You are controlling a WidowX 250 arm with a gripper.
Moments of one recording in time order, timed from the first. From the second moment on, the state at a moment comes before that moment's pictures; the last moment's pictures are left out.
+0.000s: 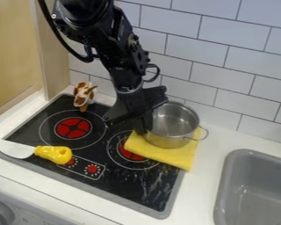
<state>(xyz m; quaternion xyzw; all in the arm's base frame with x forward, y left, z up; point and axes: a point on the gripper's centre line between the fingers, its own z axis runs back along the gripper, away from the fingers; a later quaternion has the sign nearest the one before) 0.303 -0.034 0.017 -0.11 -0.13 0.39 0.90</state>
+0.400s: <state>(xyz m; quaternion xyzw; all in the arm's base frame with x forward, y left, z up) 0.303 -0.033 0.017 -0.11 -0.13 0.39 0.90</state>
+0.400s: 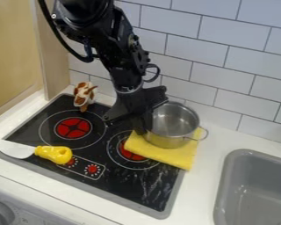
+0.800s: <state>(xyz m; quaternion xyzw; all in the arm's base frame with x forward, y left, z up) 0.303 -0.036 0.036 -0.13 -0.15 0.38 0.90</state>
